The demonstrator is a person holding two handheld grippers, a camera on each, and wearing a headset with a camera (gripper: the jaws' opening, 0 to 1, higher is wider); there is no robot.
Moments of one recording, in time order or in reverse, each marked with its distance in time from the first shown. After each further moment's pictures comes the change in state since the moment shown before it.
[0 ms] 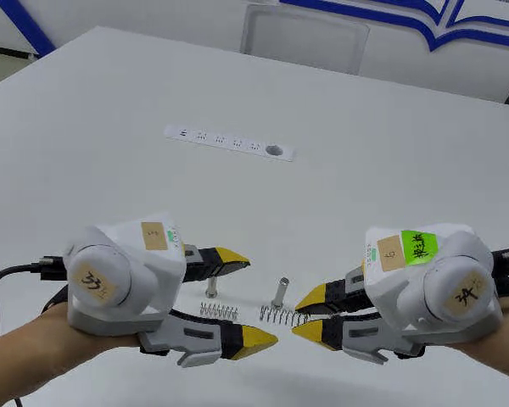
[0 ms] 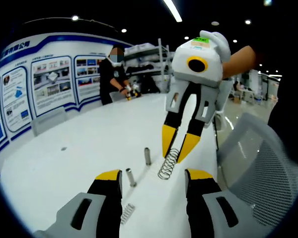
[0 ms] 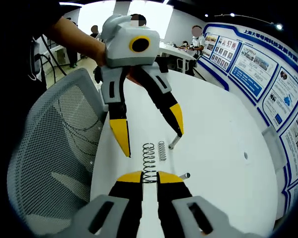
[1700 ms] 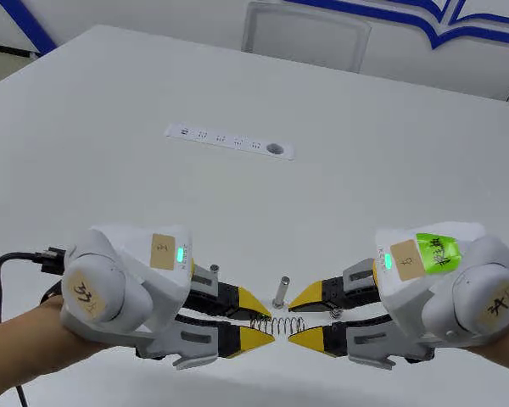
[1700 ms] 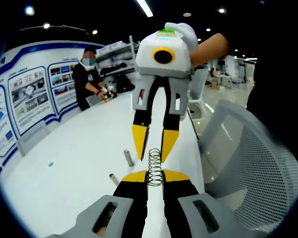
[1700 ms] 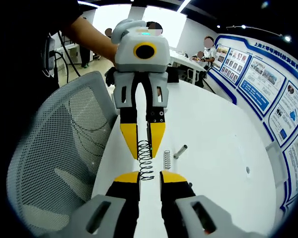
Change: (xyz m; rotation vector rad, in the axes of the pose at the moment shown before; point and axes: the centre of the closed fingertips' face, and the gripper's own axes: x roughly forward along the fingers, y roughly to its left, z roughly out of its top) left arm -0.003 -0.031 0.003 0.157 0.043 -0.171; right arm -0.003 0.008 0.009 -0.088 -0.067 0.055
